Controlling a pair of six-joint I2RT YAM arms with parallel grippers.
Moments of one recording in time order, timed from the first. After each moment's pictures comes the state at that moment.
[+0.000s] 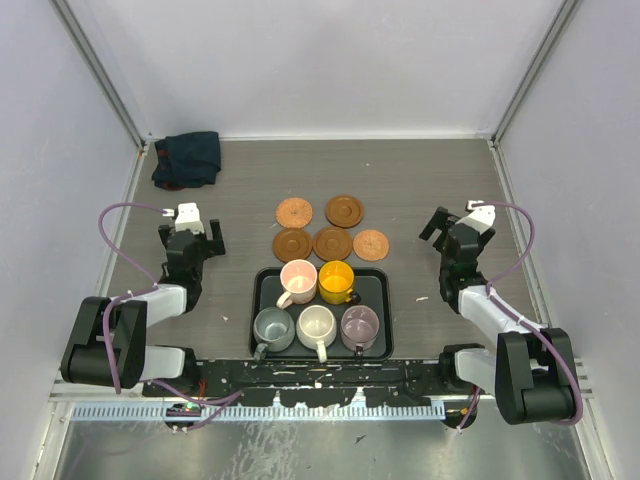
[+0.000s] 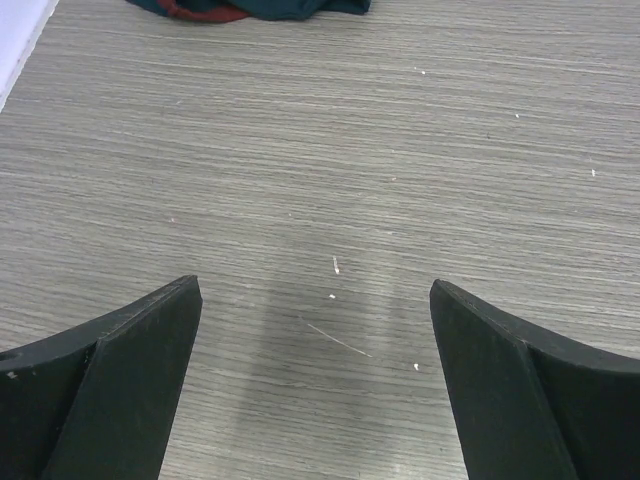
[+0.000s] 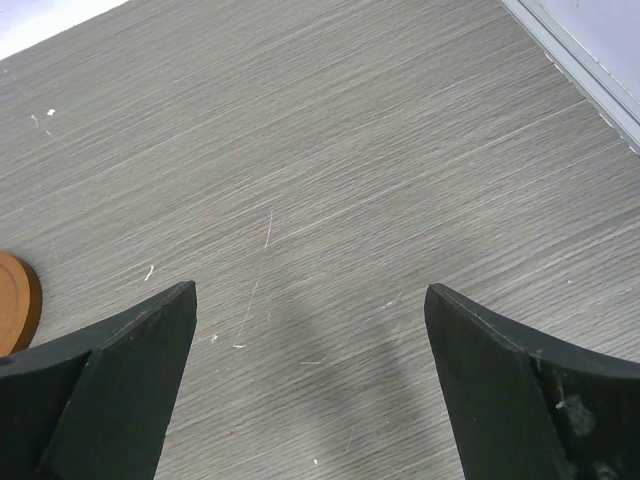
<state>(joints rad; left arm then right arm) -0.10 1.32 0.33 0.68 -0.26 -0.04 0.07 1.13 0.37 0.46 0.38 0.32</state>
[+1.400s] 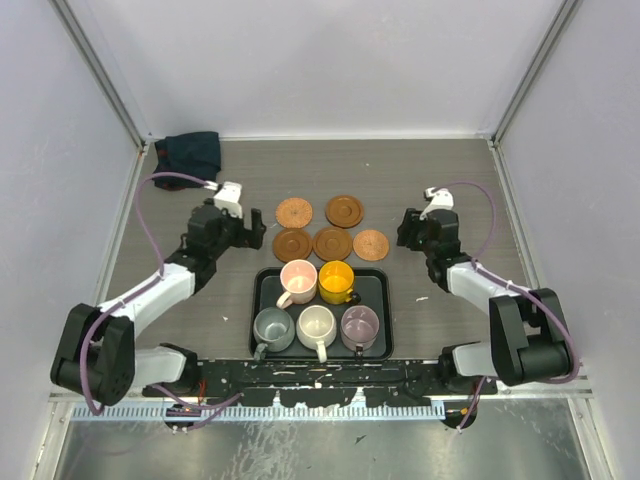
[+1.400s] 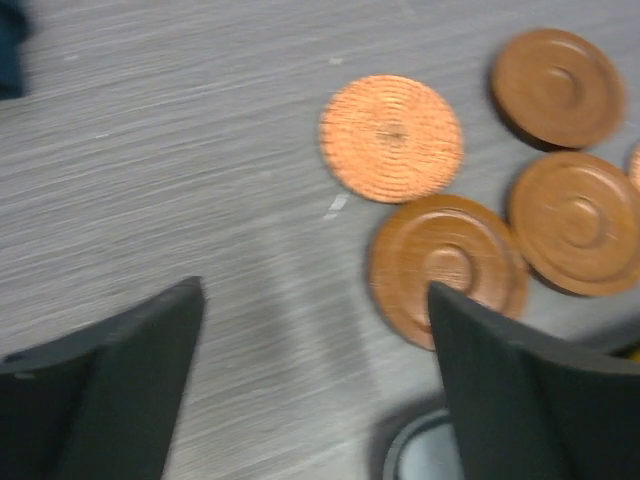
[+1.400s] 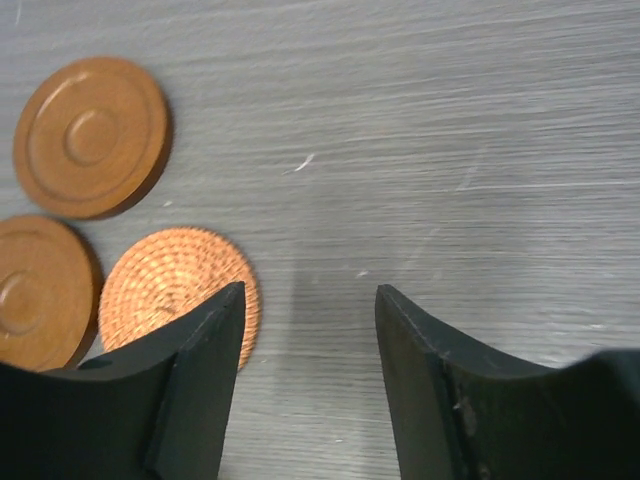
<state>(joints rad) -0.26 1.24 0.60 0.27 0.05 -0.08 0.14 1.31 0.51 0.35 0.03 0.24</state>
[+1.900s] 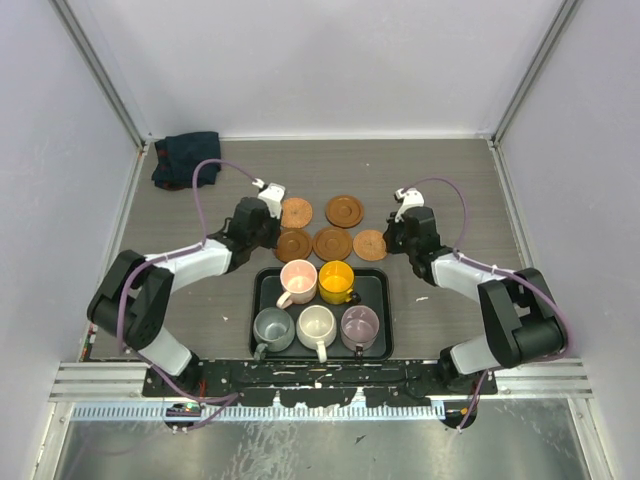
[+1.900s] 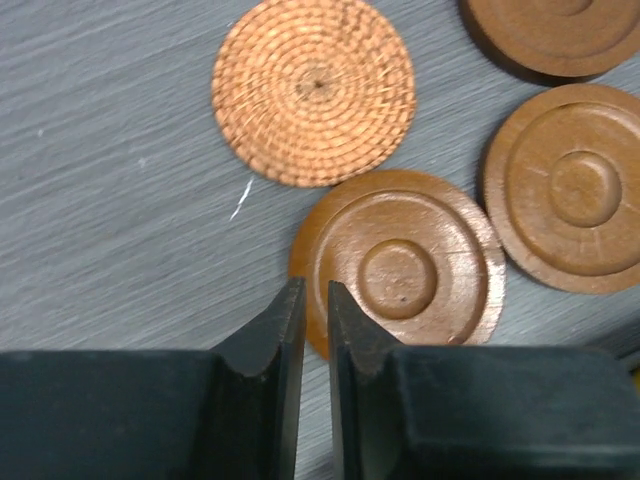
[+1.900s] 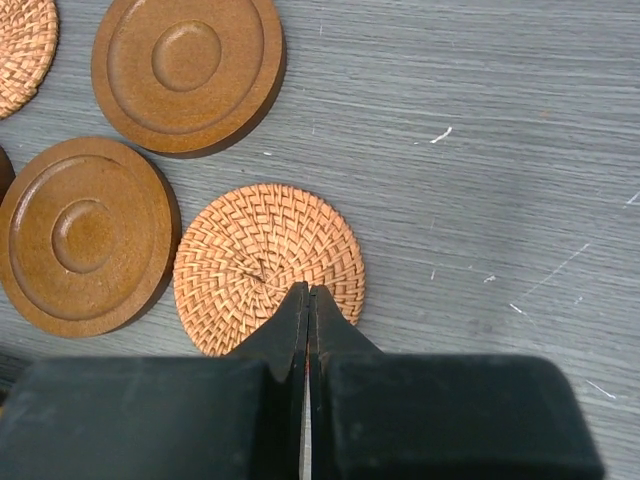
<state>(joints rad) -0.49 1.56 0.79 0.19 -0.05 -0.08 0.31 1.43 0.59 0.29 0.00 0.19</state>
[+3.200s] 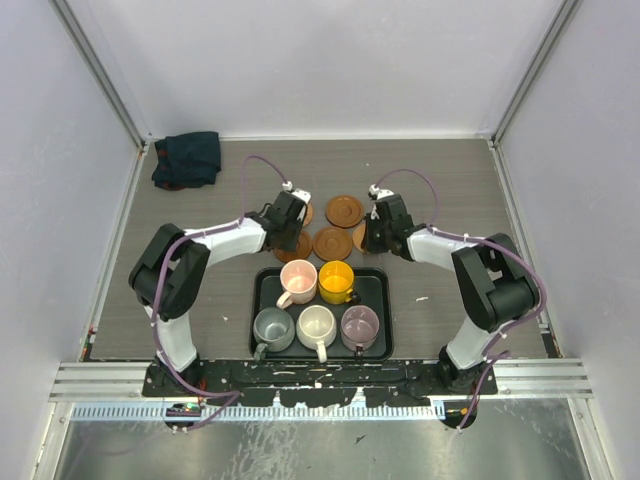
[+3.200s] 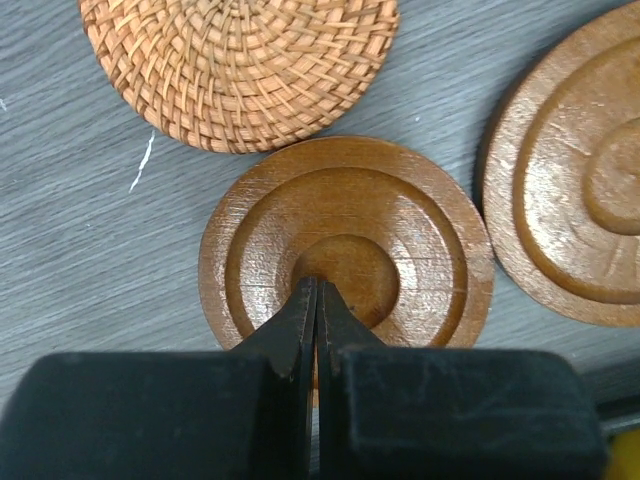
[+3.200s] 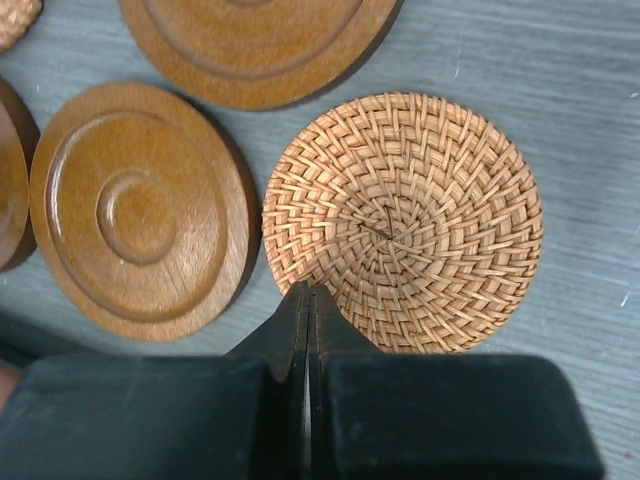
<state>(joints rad) -0.63 1.84 1.14 -0.24 -0.18 -0.19 0.40 1.67 0.84 0.01 -0.08 0.32</state>
